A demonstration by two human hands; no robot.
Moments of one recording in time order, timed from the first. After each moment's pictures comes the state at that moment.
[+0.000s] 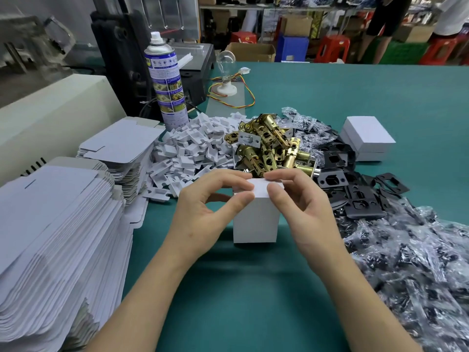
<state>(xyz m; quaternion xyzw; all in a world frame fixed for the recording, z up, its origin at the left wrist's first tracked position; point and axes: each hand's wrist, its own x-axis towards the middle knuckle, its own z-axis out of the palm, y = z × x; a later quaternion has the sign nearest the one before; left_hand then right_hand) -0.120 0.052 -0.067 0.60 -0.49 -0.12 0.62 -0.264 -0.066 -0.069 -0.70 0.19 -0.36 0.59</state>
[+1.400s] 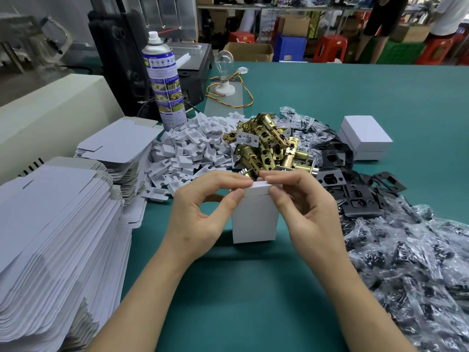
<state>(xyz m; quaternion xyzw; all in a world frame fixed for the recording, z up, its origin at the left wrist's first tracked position) -0.116 0.053 -0.075 0.60 -0.53 -0.05 0.60 -0.268 -0.067 -0.073 -0.72 0.14 -0.42 0.53</state>
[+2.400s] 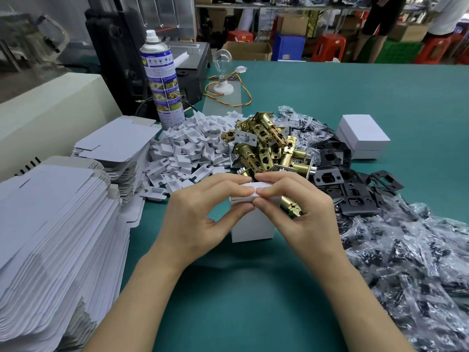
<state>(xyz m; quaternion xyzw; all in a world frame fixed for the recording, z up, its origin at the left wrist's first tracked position) -0.109 0.054 -0.079 0.60 -0.63 0.07 0.50 -0.270 -0.073 -0.075 -0.82 0.10 -0.44 0.36</state>
